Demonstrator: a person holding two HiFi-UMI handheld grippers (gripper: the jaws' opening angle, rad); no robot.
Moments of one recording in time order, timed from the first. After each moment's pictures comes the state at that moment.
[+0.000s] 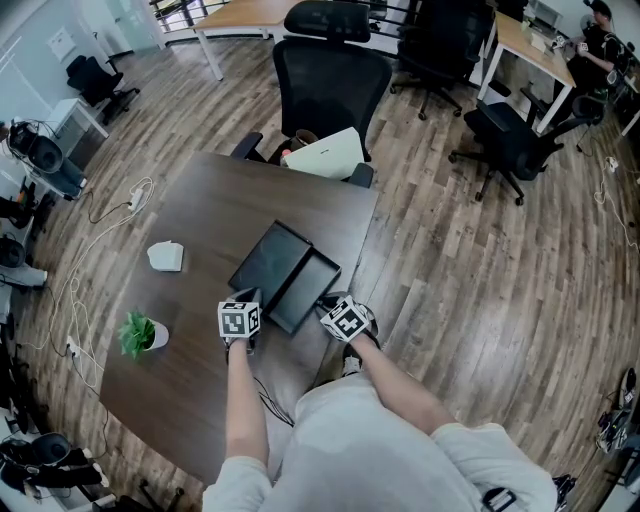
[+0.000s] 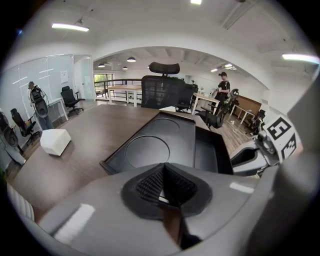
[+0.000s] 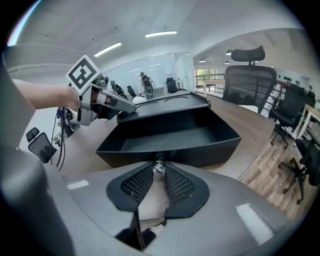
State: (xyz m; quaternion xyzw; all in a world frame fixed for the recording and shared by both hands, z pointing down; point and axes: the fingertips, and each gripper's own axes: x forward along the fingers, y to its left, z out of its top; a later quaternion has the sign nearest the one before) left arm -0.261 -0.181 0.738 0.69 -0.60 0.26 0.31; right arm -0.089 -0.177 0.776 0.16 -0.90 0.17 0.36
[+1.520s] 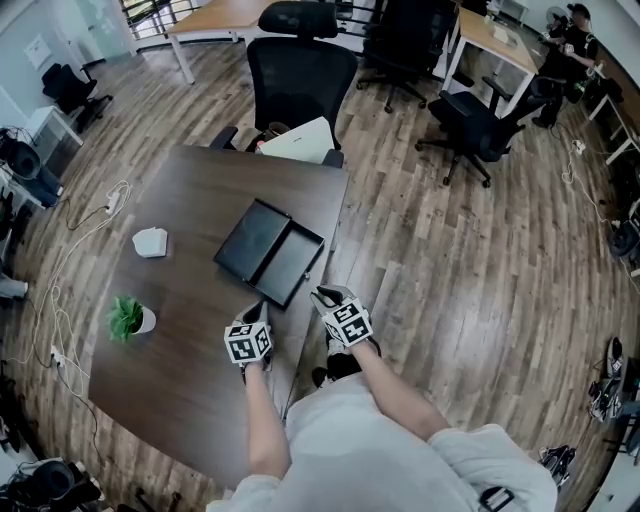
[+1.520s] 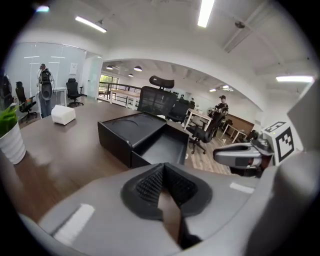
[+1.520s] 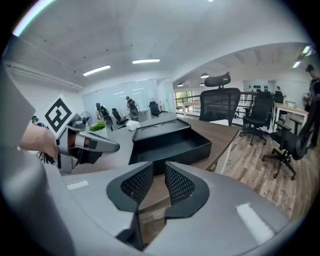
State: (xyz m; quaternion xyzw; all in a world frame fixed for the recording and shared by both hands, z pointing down) left arm -0.176 -0.068 0.728 0.71 -0.61 0.16 0.32; right arm -0.032 -0.112 0.710 0.30 -0.91 0.17 0.23
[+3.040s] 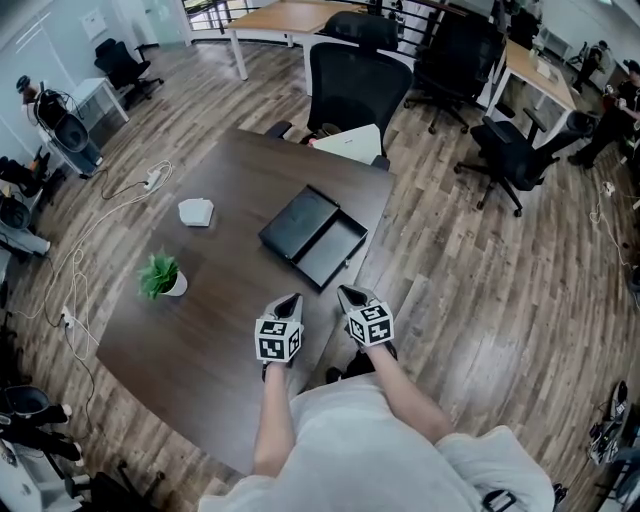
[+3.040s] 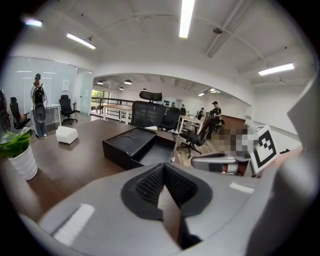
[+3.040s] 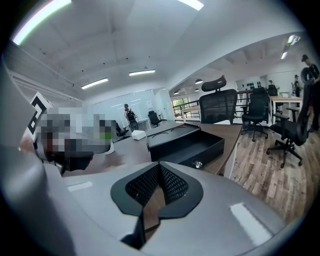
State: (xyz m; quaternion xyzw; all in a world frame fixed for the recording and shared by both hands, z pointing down) left arm -0.162 -0.008 0.667 0.75 -0.61 0.15 0.24; right arm -0.058 -0.063 0.690 0.31 -0.92 0.19 0.16
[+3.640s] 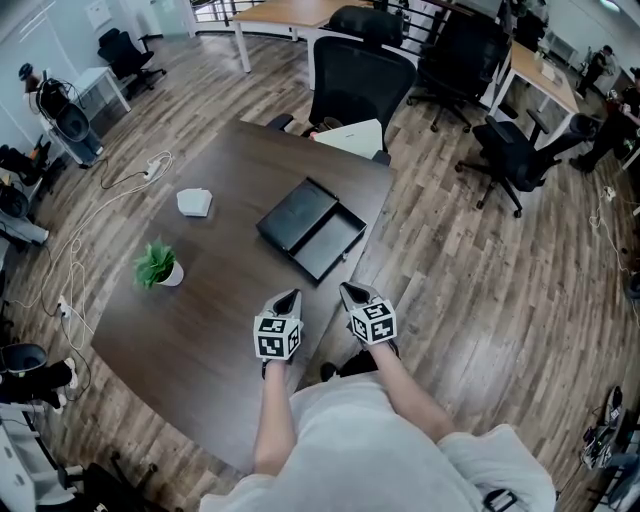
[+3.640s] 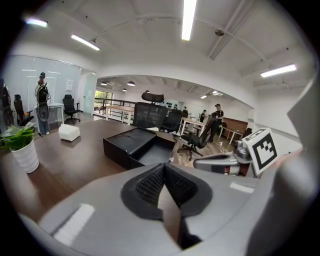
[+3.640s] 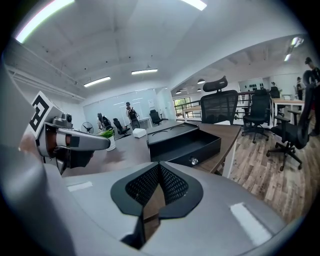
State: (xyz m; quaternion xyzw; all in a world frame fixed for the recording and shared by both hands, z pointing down) left arm -0.156 0.000 0.670 0.74 -0.62 0.13 0.24; right arm -0.044 -0.057 0.694 0.30 -0.92 0.18 0.17
